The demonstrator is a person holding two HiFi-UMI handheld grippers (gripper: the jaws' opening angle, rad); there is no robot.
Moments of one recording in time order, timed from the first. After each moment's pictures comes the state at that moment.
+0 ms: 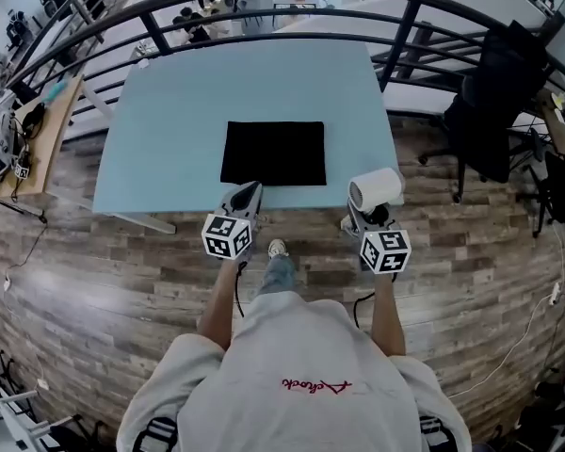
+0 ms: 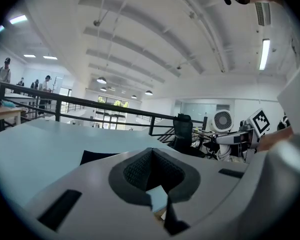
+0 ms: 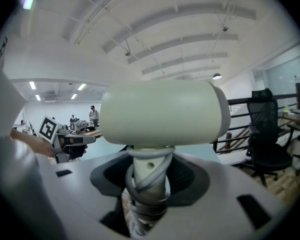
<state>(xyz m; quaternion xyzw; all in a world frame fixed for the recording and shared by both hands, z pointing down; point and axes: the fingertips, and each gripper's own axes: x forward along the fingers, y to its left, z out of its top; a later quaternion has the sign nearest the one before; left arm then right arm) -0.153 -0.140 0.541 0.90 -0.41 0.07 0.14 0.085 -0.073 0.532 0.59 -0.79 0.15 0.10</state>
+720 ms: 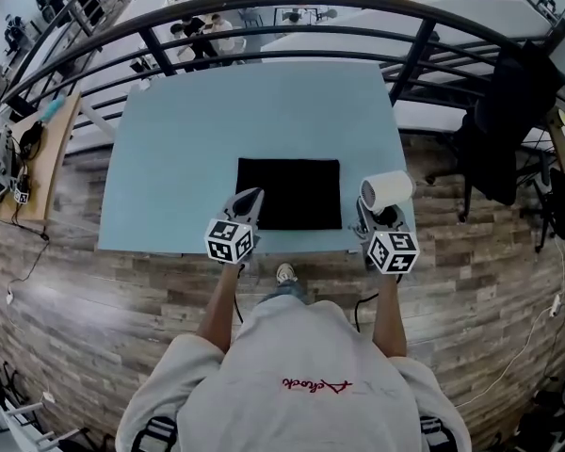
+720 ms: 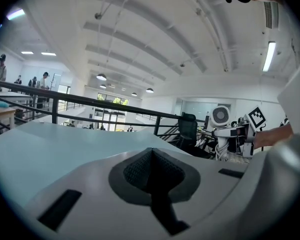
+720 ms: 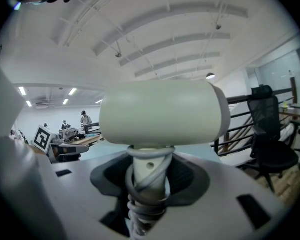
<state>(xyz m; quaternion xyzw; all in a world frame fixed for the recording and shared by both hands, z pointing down) -0.178 -0.286 0.541 0.90 -0.40 0.08 0.15 0.083 -0.224 0.516 0.61 -0.77 0.17 0.07</state>
